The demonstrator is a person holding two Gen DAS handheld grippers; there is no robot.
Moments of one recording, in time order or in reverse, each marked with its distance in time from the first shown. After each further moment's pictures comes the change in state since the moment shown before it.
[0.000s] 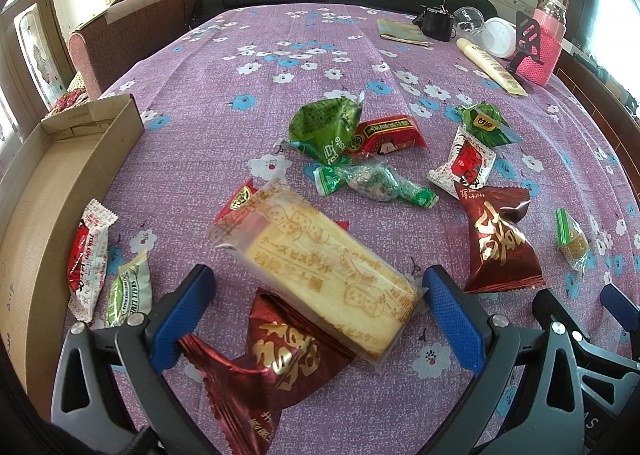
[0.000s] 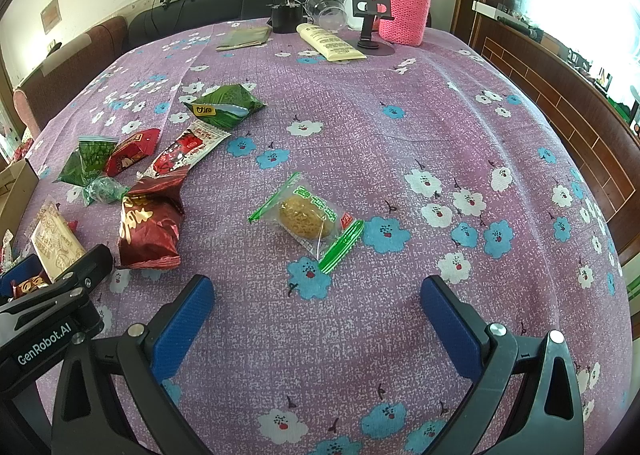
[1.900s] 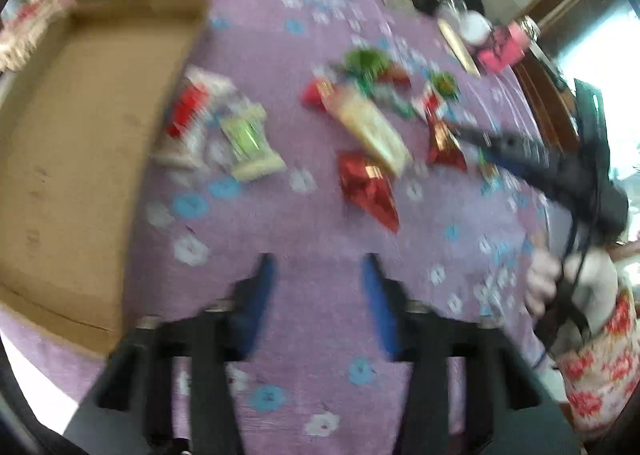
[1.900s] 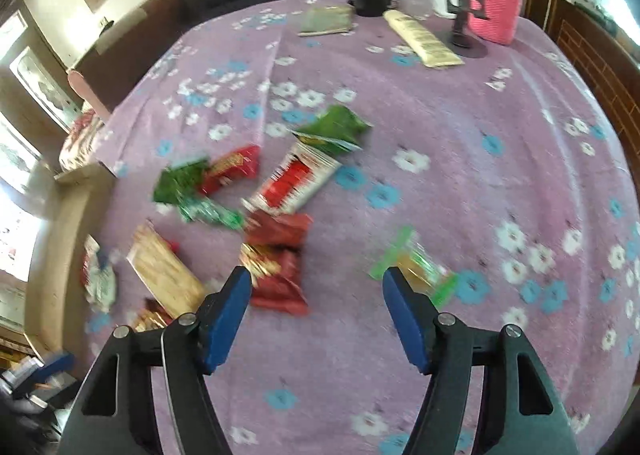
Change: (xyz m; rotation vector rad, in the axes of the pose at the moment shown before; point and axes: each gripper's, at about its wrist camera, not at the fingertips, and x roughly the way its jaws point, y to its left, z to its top) left arm -0.076 0.090 -0.039 -0.145 0.331 -0.333; right arm 0.011 0.044 0.077 -0.059 0.194 0.299
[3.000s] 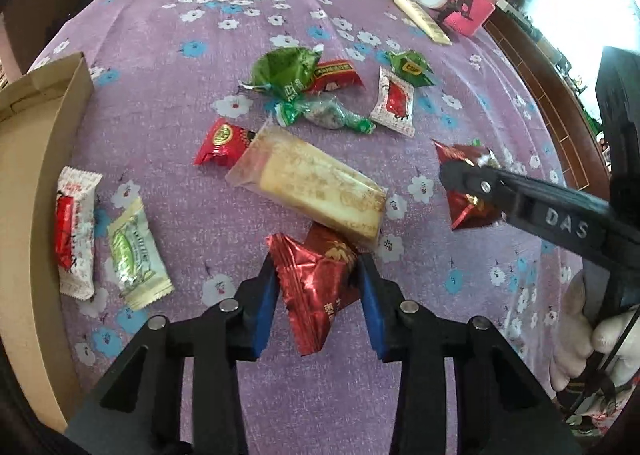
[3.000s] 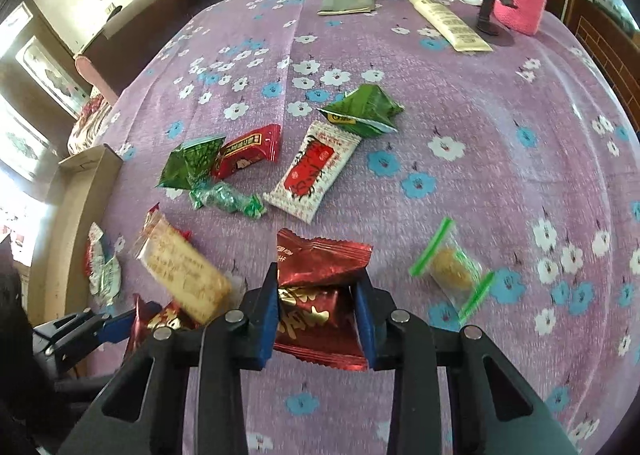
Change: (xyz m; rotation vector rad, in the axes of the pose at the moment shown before) left arm 0.050 -0.040 0.048 0.231 -0.024 0.021; right arm 0.003 0.006 -0.019 -0.029 0.048 0.026
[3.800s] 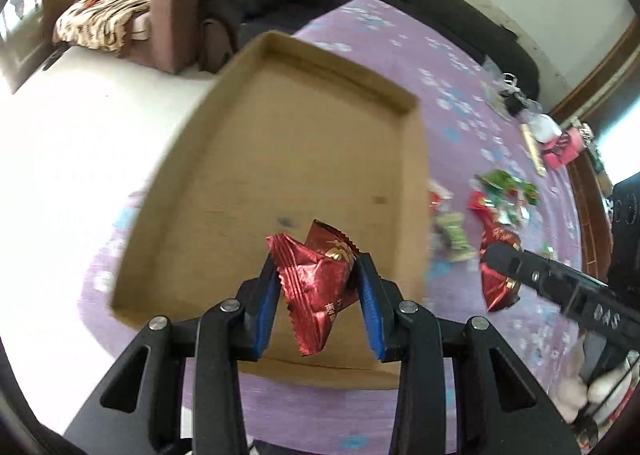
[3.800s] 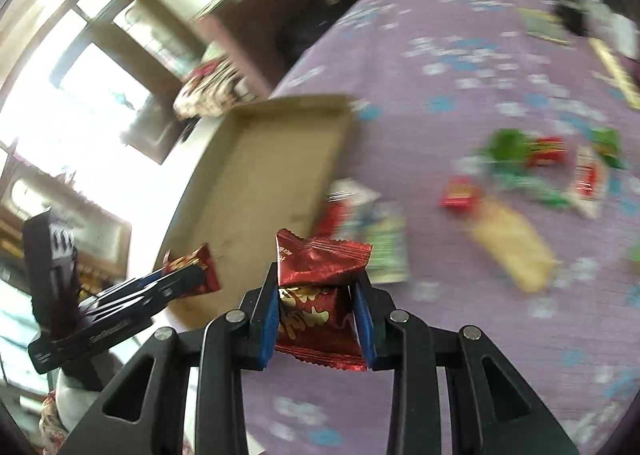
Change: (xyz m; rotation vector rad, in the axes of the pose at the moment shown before) left arm -0.154 0.206 -0.084 -0.398 -0.167 0.176; right arm -0.009 0.228 -0.027 -0.219 0.089 0.376
